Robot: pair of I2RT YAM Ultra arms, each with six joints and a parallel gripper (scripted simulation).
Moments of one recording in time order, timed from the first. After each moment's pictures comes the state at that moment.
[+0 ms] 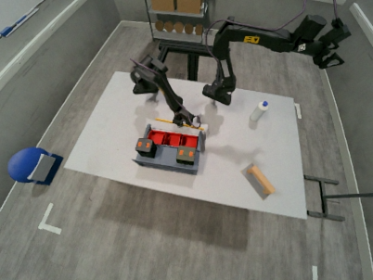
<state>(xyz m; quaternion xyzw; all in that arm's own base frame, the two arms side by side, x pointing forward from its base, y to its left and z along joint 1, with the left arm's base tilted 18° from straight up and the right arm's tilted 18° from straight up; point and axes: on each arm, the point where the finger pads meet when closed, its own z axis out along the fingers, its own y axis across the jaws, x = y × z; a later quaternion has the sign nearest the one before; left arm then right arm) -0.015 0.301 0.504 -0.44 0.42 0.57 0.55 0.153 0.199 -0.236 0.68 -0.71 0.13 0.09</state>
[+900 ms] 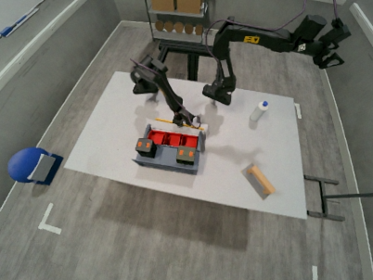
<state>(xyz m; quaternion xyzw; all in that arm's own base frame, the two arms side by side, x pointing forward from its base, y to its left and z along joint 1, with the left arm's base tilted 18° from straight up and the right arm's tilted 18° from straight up) -0.015 0.301 0.504 -0.44 0.42 0.57 0.55 0.153 0.199 -0.236 0.68 -0.72 0.13 0.09</state>
